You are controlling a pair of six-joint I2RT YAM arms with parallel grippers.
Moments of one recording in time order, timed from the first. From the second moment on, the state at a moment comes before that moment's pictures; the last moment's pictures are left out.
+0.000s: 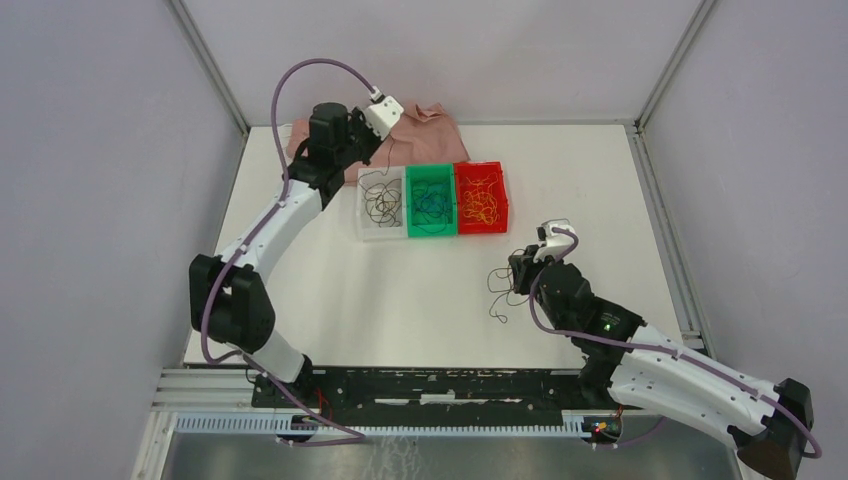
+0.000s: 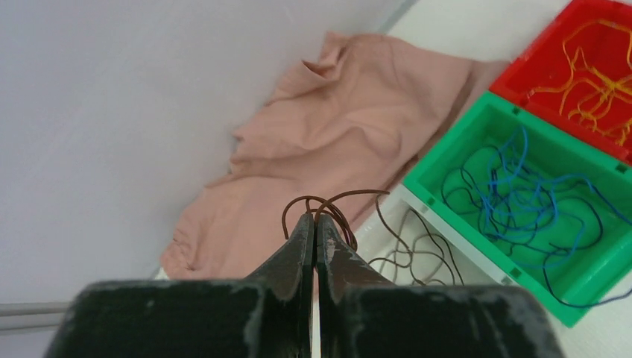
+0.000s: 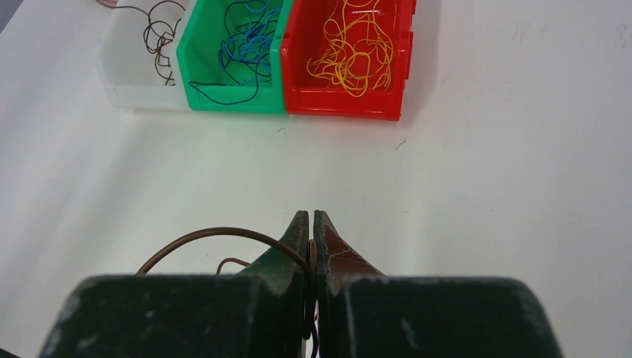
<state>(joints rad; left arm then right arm) -0.33 1.58 1.40 -0.07 0.17 0.57 0.93 0.70 0.50 -0.15 0.59 0.44</state>
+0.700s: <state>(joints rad) -0.38 1.85 1.28 -0.26 0.10 0.59 0.93 0.71 0.51 -0.19 0.61 0.44</state>
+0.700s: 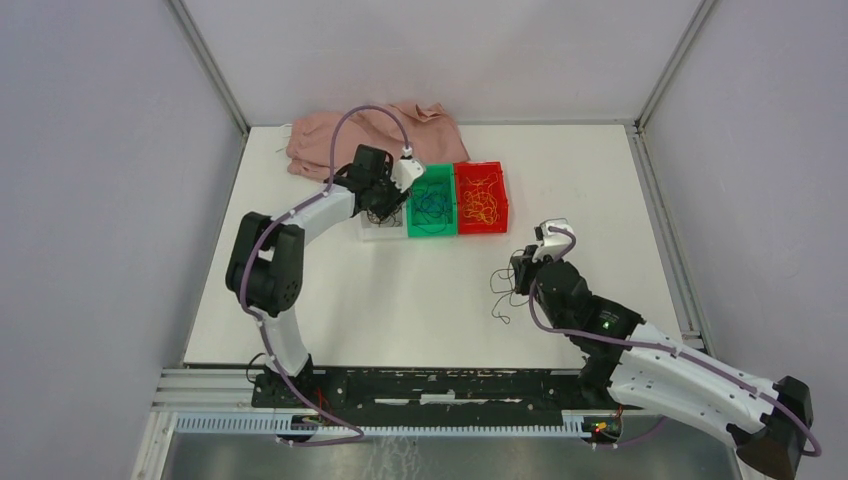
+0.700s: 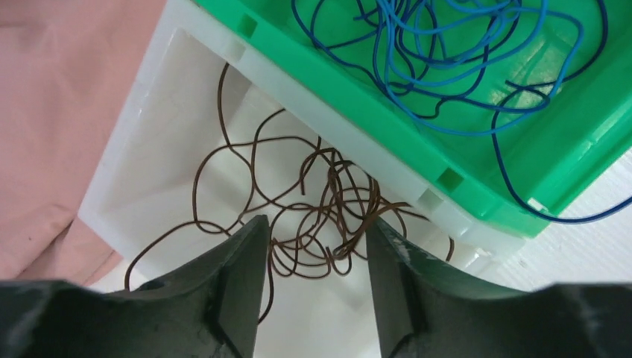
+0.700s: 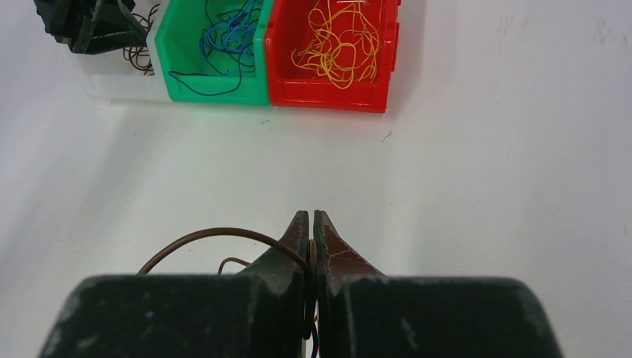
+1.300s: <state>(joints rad) -0.34 1.49 1.49 -0.65 0.47 0.69 0.91 0.97 0.77 -0.26 0.50 0.46</state>
